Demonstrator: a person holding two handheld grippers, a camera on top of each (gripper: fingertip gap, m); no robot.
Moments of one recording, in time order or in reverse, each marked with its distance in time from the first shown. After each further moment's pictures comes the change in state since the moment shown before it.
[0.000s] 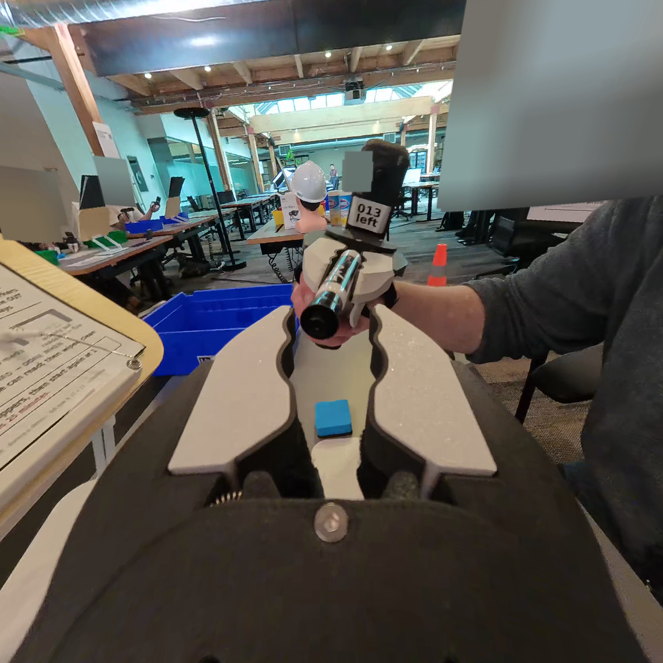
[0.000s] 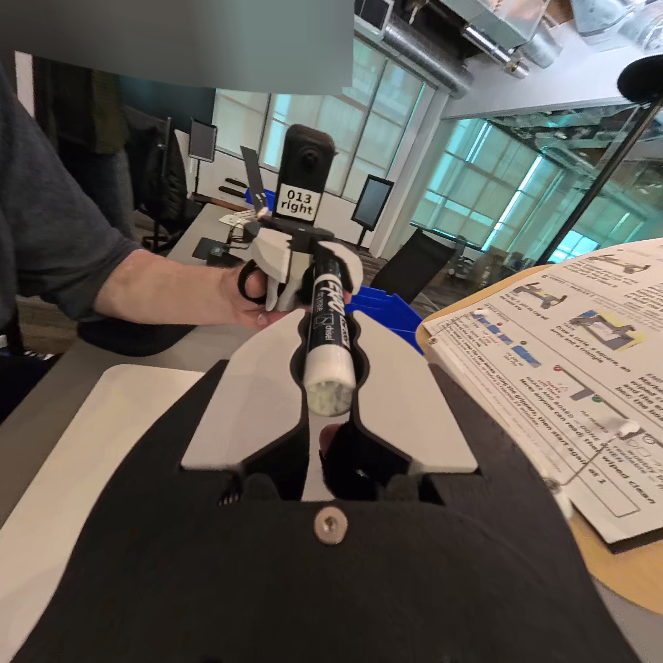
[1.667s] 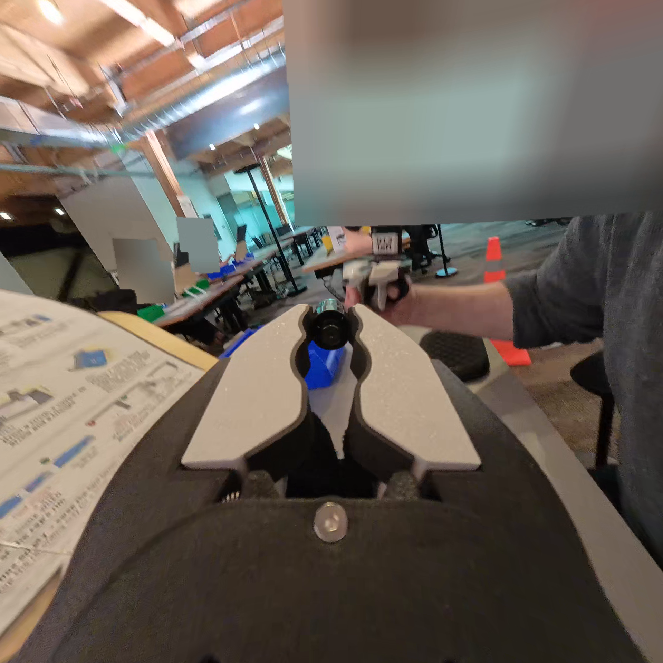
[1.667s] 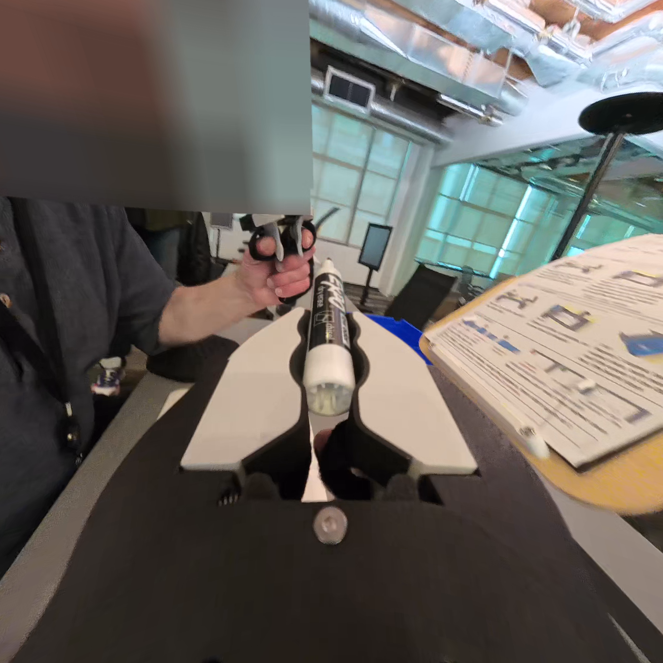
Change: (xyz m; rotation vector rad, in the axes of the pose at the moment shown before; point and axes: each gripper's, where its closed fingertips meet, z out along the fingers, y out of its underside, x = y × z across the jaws) left arm 0.035 -0.066 -0.053 0.051 -0.131 0.250; right arm -0.006 -0.028 -0.083 0.151 0.006 0.114
